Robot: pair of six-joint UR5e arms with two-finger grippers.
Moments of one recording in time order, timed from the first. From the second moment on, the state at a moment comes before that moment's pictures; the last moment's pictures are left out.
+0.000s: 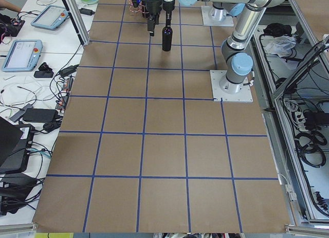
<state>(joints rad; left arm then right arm) -1.43 -1.54 -1.50 -1.66 1.57 0.36 2.10 -1.33 1.61 -1.82 -1.53 0.58</state>
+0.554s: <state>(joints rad) -1.43 -1.54 -1.50 -1.66 1.57 0.36 2.10 -1.33 1.61 -1.81 -1.53 0.57</state>
